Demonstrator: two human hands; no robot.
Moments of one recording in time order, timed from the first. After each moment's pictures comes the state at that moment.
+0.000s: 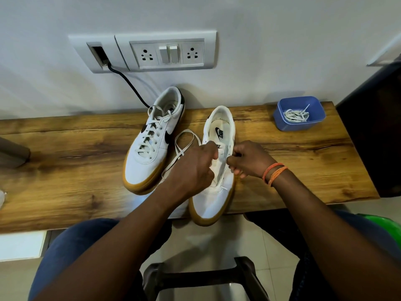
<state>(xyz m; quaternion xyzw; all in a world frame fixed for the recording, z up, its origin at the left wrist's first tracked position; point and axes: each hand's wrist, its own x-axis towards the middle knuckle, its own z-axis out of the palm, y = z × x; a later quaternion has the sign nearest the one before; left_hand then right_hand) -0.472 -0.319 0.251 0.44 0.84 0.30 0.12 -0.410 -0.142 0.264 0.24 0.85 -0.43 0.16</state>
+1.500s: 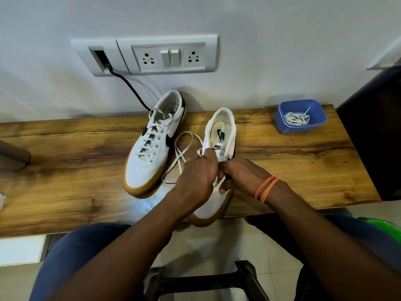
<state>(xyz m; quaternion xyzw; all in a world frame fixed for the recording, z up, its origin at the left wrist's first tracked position) -0.454 -0.310 0.259 0.40 0.88 0.19 0.13 -0.400 -0.163 0.255 0.03 0.94 -0.27 0.19</state>
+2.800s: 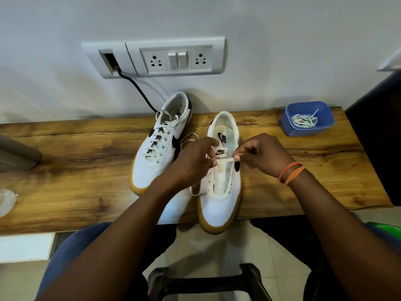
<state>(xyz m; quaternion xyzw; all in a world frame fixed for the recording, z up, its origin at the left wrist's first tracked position) -0.497 -0.321 0.273 0.32 0.83 0.38 0.26 -0.413 -0.126 0.275 0.16 0.90 -0.40 0.05</state>
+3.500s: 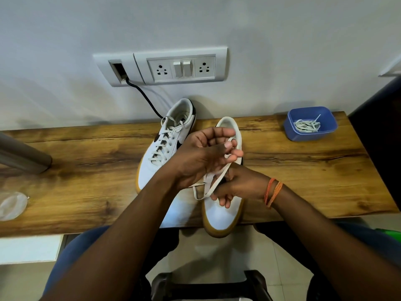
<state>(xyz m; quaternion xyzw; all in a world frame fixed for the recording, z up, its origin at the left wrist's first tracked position) -0.489 -0.316 0.319 0.11 0.49 0.74 0.45 -0.407 -0.186 0.277 0.07 0.72 -0.63 0.29</state>
